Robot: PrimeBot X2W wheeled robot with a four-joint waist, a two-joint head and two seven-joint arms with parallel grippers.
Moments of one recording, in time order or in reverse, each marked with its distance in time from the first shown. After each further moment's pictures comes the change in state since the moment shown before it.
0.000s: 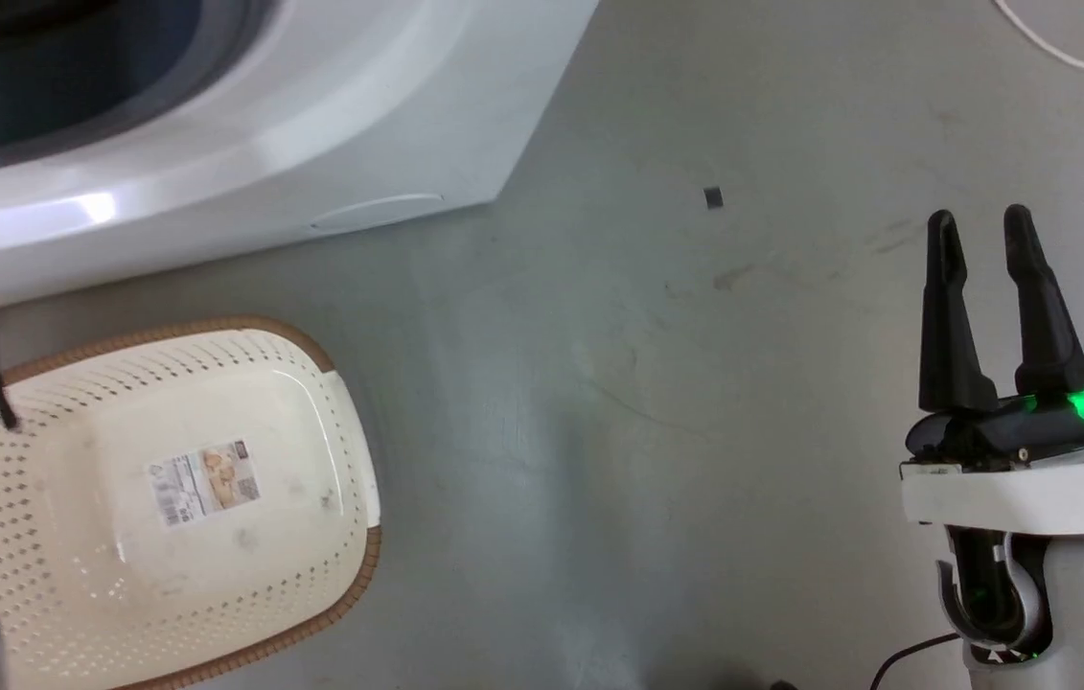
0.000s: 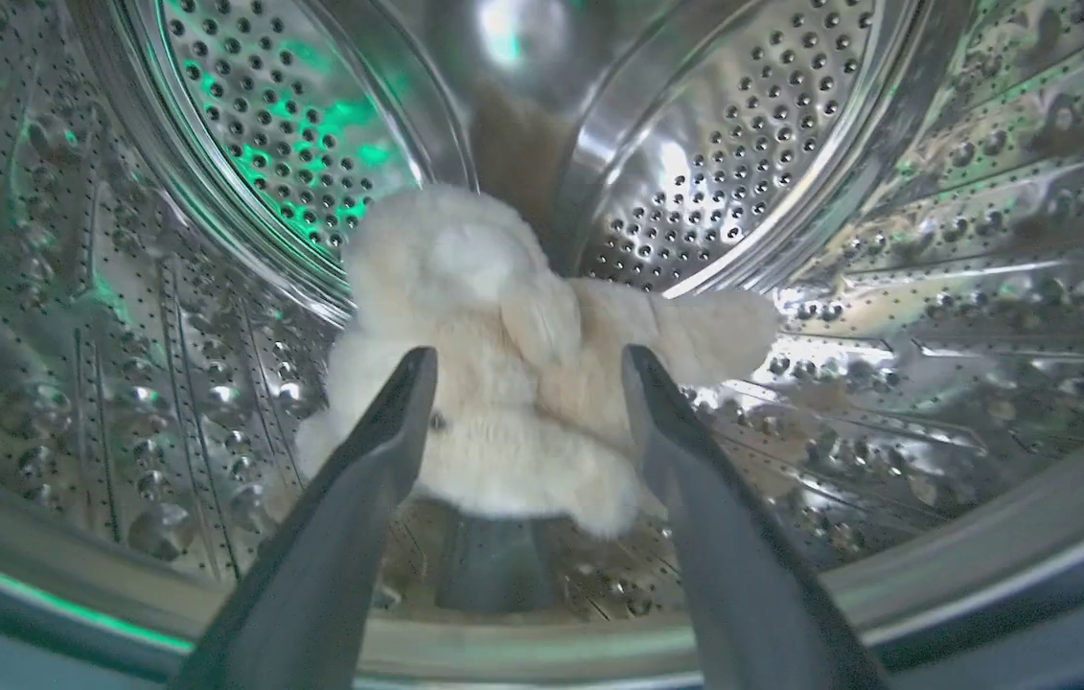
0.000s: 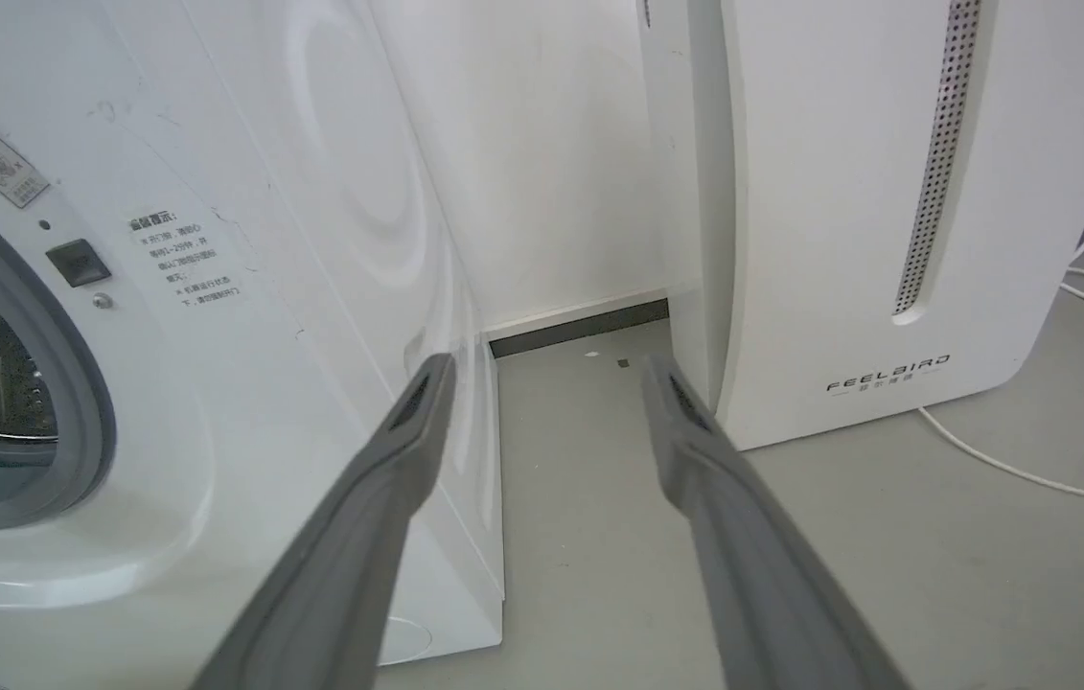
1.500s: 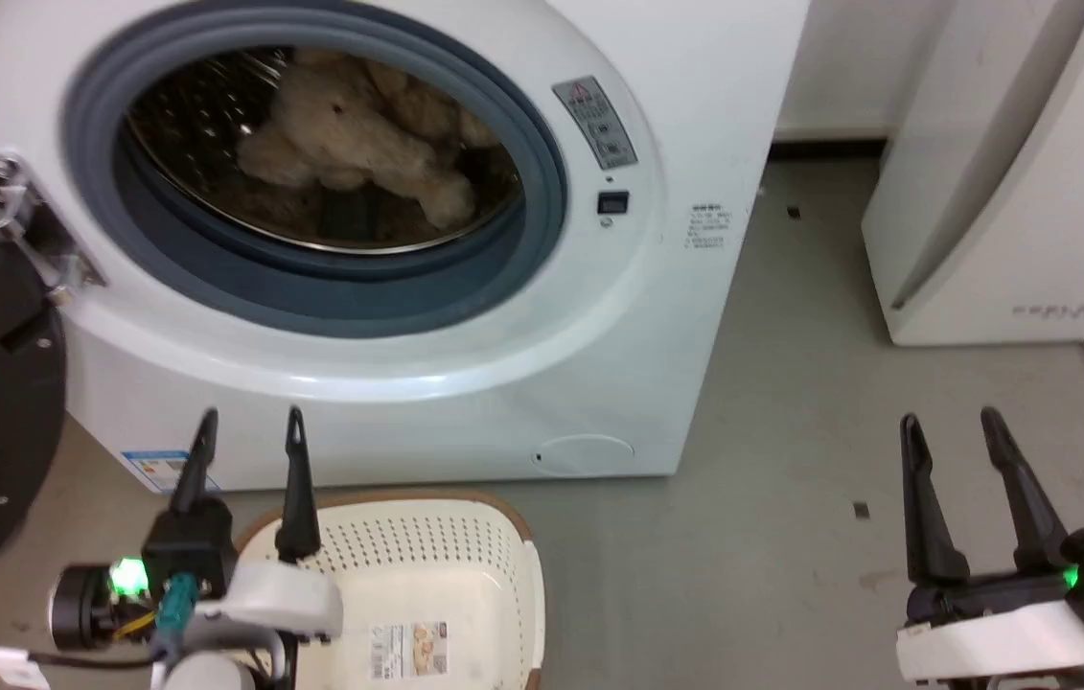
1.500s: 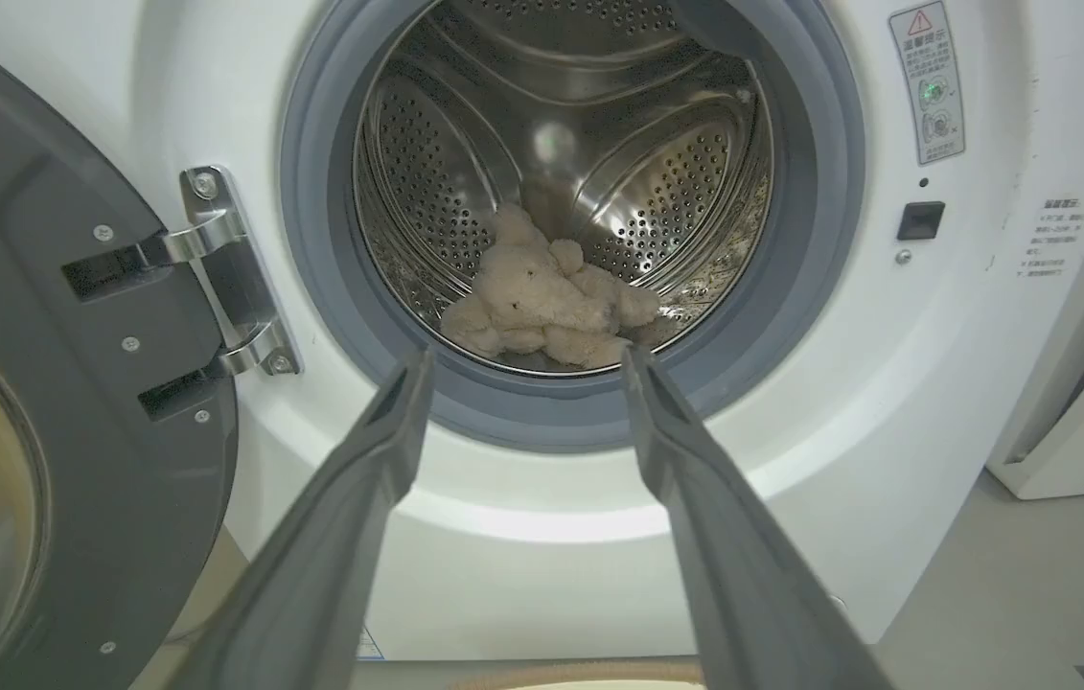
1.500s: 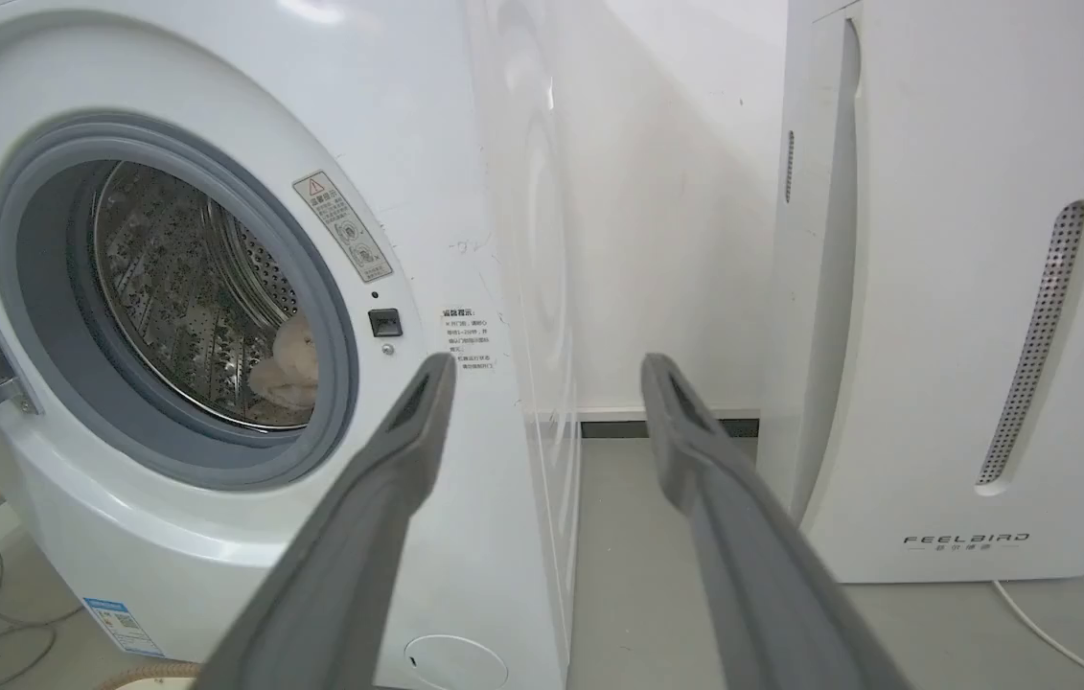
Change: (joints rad) left arm 0.990 -0.354 0.016 -0.609 0.072 -0.016 0.000; right arm 0.258 0.000 -0.059 0.050 -0.245 0.000 0.000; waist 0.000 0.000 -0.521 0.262
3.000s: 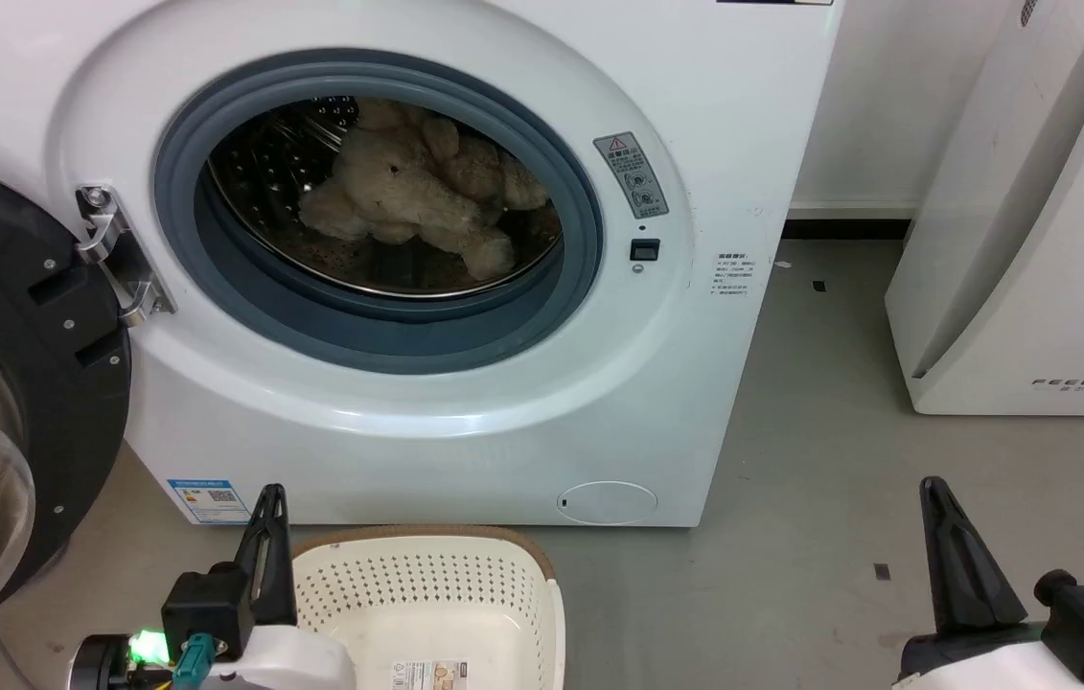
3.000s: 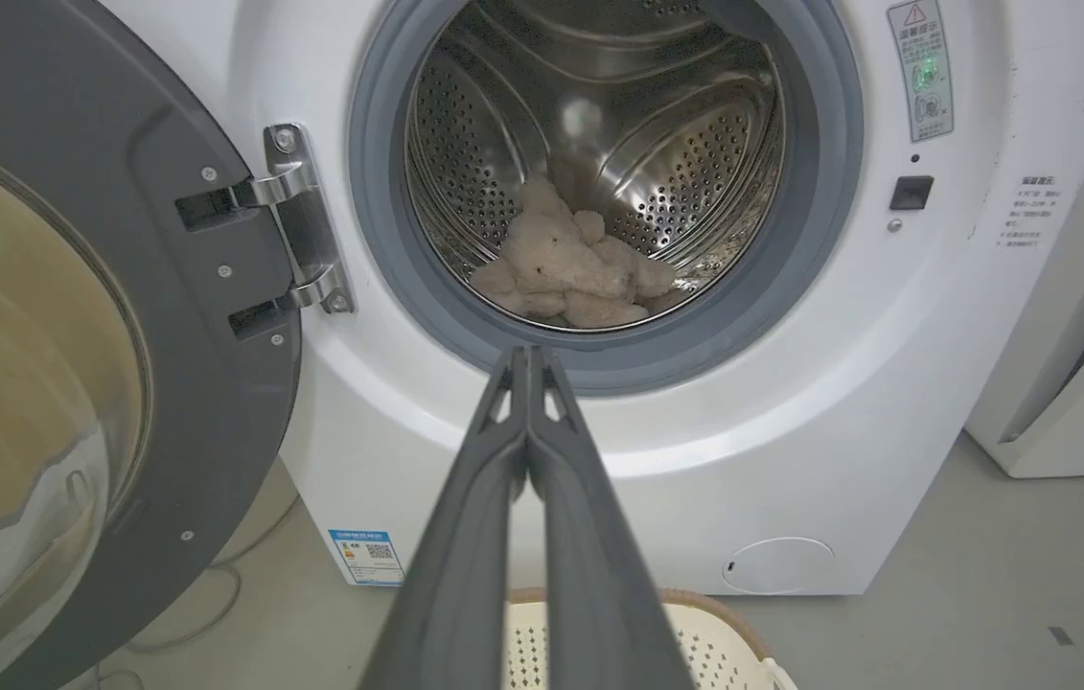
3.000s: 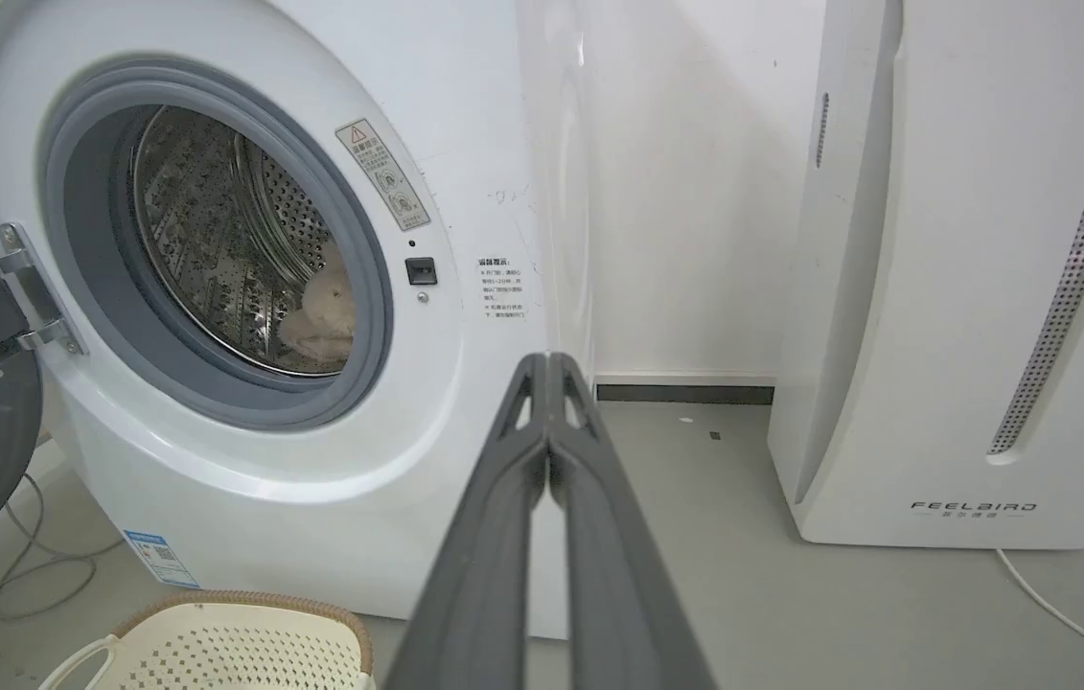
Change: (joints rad) left arm 0.147 -0.027 -0.008 -0.056 0.006 -0.007 0.047; right arm 0.087 0.000 -0.002 0.034 -0.021 0.000 0.048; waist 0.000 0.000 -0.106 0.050
